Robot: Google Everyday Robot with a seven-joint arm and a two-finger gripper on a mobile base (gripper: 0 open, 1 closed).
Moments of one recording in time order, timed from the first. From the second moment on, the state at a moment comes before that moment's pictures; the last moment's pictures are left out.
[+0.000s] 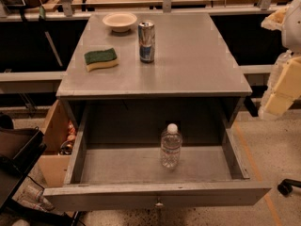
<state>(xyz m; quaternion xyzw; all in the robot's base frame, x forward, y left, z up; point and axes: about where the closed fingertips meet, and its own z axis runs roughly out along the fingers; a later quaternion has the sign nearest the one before) 0.437 -0.206 1.007 -0.60 0.77 -0.07 0.21</state>
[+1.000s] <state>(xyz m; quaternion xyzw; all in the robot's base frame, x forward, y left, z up) 0.439 -0.225 0.979 -0.58 0.77 -0.03 0.25</state>
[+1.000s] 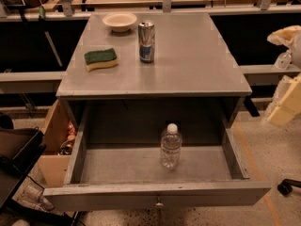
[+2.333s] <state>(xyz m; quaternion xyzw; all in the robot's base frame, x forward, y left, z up) 0.457 -0.217 0.886 -0.49 0.67 0.12 0.54</state>
